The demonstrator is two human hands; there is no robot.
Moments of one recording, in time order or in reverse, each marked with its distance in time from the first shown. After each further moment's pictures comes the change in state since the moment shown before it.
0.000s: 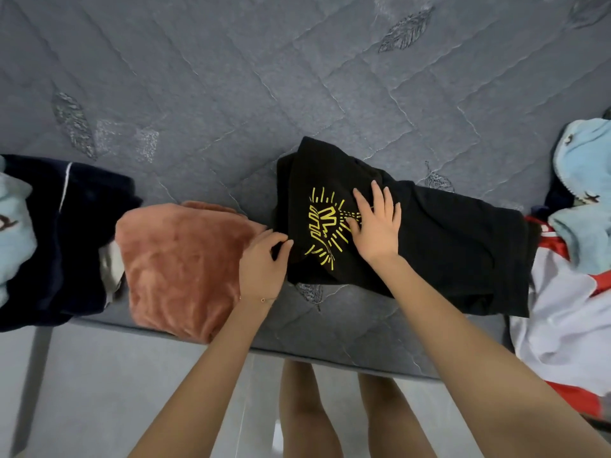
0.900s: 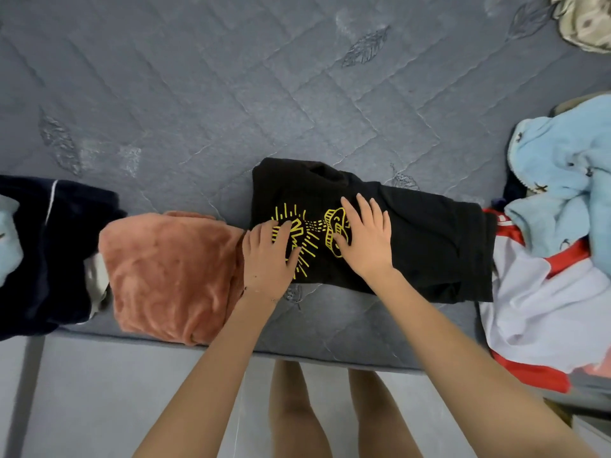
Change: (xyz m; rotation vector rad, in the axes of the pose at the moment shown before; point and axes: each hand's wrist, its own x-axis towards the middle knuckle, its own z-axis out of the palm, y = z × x) left_hand -0.011 0.038 0.027 0.489 -0.076 0.265; right_hand -0.044 0.026 -0.036 0.003 0.044 -0.047
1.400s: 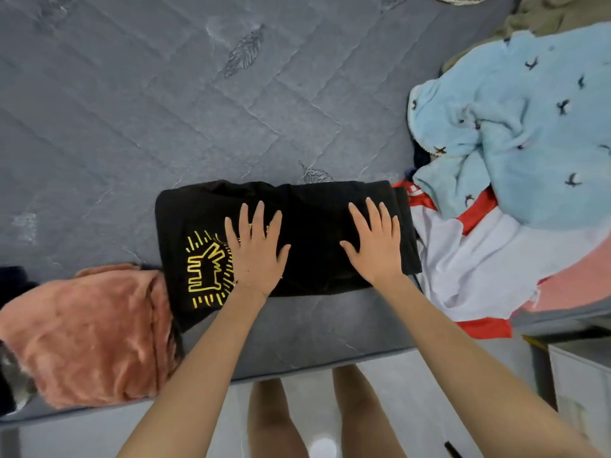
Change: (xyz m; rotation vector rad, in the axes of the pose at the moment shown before) left_hand 0.047 0.117 0.049 0.361 -0.112 0.248; right_hand -0.049 0.149 -0.035 -0.007 0.026 0.259
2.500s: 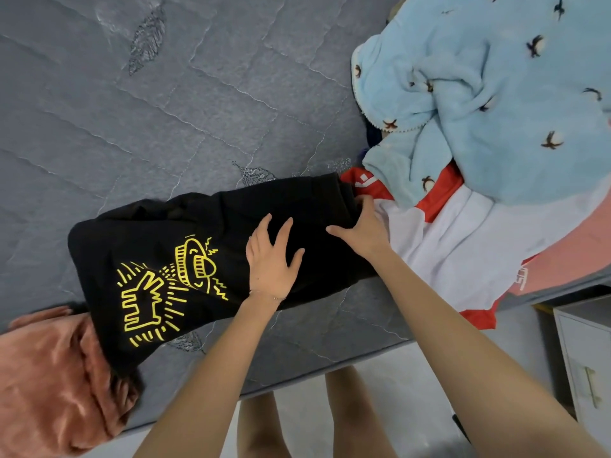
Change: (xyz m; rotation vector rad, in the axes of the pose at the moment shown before) left_hand 0.035 0.117 0.057 -0.396 -0.109 0.032; right_hand 0.054 0.101 0.026 0.696 -0.144 0.419
